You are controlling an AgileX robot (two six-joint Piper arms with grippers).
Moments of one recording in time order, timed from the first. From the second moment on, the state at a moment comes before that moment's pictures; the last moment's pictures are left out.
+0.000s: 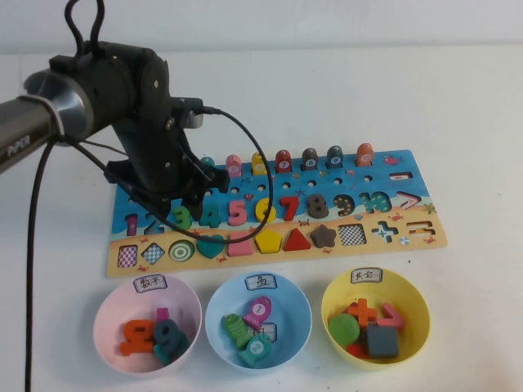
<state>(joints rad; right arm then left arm) 0.06 -0.01 0.03 0.10 0.37 -0.08 -0.41 1.98 -1.60 -0.01 1.06 -0.22</state>
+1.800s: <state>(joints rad) 0.06 -0.01 0.03 0.10 0.37 -0.08 -0.40 2.10 -1.64 0.05 1.00 -0.36</state>
